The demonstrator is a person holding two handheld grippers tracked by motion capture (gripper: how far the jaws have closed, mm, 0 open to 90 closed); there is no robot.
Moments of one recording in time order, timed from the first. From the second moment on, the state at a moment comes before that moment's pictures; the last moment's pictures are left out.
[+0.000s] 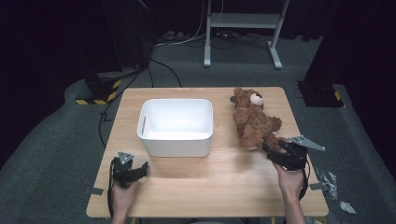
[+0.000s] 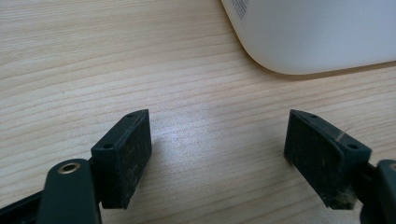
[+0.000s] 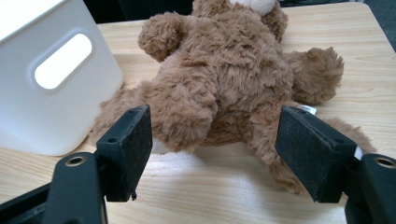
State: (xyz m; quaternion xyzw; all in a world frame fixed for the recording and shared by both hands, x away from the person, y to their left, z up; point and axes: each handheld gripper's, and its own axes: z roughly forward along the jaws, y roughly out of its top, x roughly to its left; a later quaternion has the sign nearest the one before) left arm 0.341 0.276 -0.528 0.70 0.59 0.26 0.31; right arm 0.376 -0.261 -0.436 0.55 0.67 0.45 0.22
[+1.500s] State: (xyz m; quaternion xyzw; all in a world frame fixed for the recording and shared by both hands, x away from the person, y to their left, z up) left arm 0.341 0.275 -0.528 0.70 0.59 0.26 0.31; right arm 0.439 -0.239 -0.420 0.53 0.71 0.41 0.22
